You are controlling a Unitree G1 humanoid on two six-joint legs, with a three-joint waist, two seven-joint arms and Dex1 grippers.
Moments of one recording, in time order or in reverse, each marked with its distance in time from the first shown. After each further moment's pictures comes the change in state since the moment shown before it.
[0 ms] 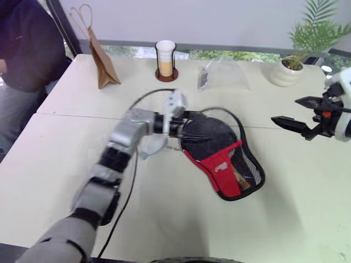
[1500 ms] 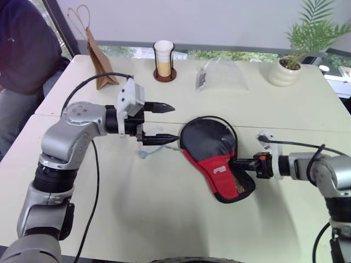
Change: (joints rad) left arm 0.290 0.497 0.228 -0.874 -0.287 0.413 -0.002; right arm 0.087 0.428 0.210 0.118 0.042 0.235 -0.004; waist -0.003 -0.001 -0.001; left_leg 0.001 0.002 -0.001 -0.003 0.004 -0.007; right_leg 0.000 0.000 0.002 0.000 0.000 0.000
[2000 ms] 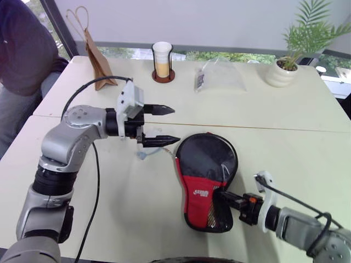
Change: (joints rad) left arm 0.023 0.002 -0.001 -0.008 -0.037 0.014 0.010; right arm 0.503 0.470 -0.298 -0.540 0.412 0.163 -0.546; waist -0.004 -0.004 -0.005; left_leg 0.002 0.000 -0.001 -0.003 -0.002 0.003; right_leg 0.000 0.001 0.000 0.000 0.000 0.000
